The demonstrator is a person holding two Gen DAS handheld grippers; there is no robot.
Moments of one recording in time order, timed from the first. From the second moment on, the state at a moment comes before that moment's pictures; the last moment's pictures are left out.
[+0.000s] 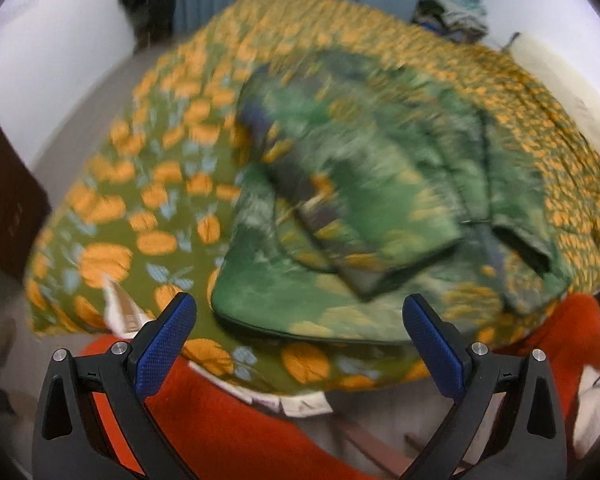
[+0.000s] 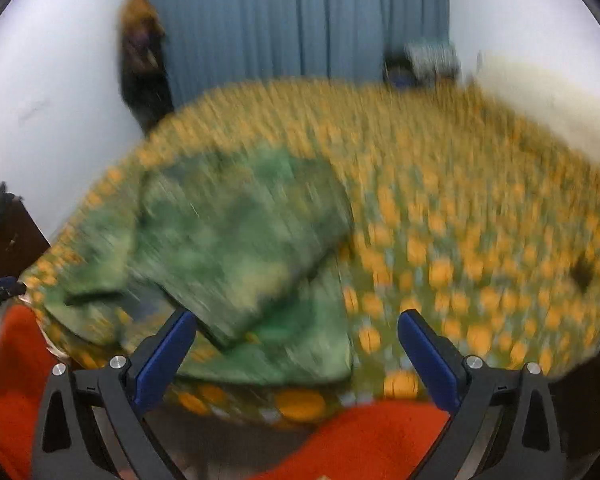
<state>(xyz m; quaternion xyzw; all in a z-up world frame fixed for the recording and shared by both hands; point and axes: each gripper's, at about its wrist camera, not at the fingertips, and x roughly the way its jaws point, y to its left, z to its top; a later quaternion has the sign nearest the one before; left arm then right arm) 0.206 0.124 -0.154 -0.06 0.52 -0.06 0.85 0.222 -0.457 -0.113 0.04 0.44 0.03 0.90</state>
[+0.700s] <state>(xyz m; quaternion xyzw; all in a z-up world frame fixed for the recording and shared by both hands) 0.226 0.117 -0.198 -0.07 0.59 -0.06 0.80 0.276 -0.462 -0.221 0.12 0.57 0.06 0.81</state>
